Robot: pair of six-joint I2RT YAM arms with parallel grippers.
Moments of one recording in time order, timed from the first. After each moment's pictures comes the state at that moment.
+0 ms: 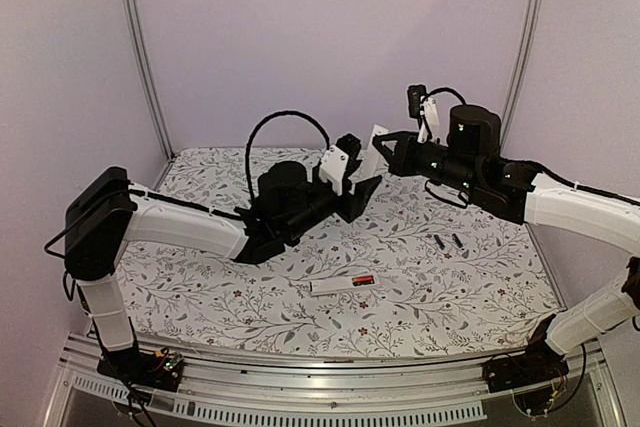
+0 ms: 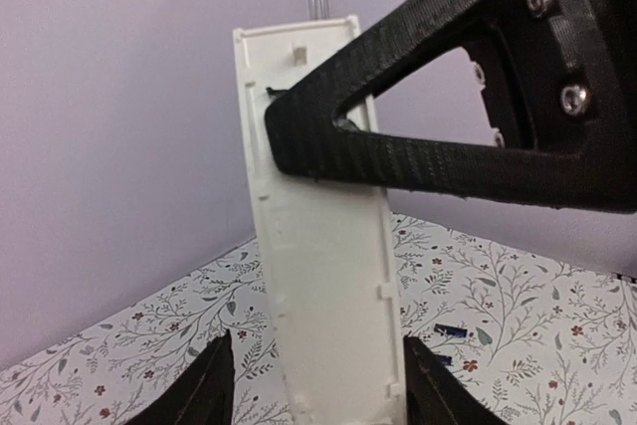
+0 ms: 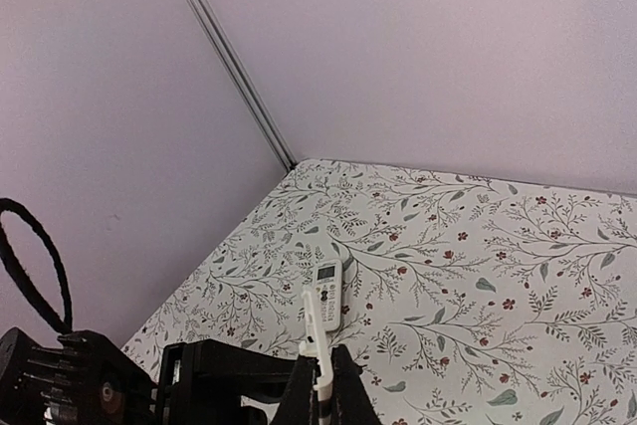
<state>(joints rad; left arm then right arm) -1.02 1.87 1.14 0.79 -0.20 0.10 0.79 1.37 1.09 0.14 0.03 0.42</state>
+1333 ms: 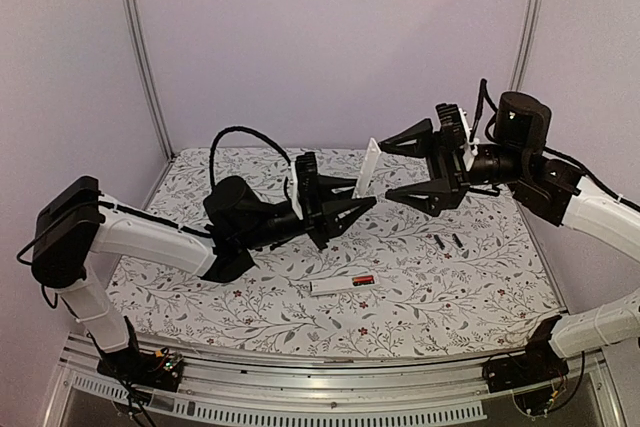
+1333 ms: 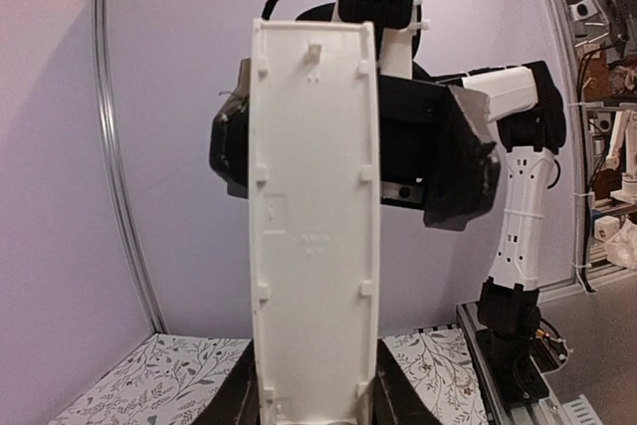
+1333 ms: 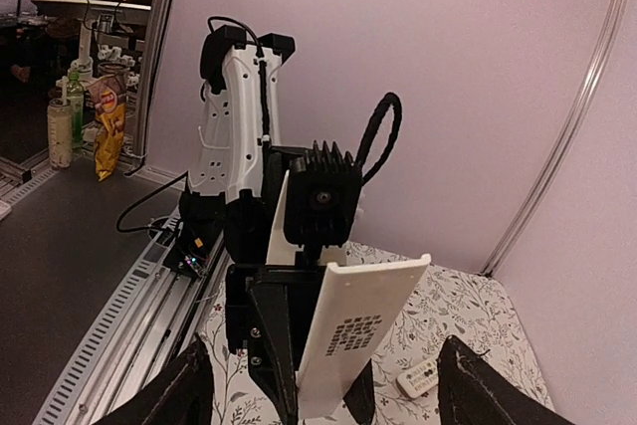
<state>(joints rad) -1.03 1.70 0.88 1.19 0.36 0.03 0.71 1.16 1.07 0.07 -0.89 -0.35</state>
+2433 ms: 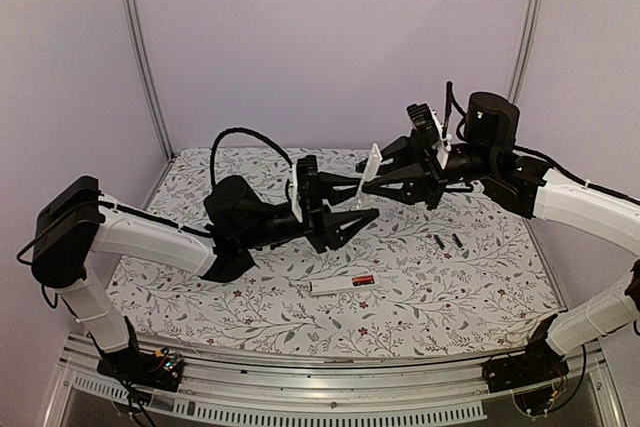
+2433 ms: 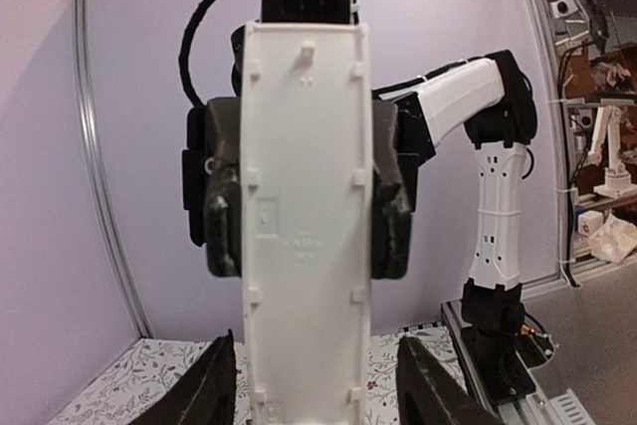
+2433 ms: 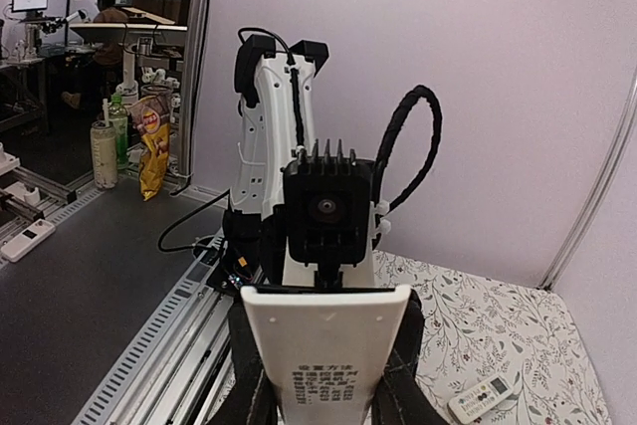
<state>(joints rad) -1.03 1.70 0.88 1.19 0.43 0.03 0.74 1.33 1.11 0.20 -1.04 -0.24</state>
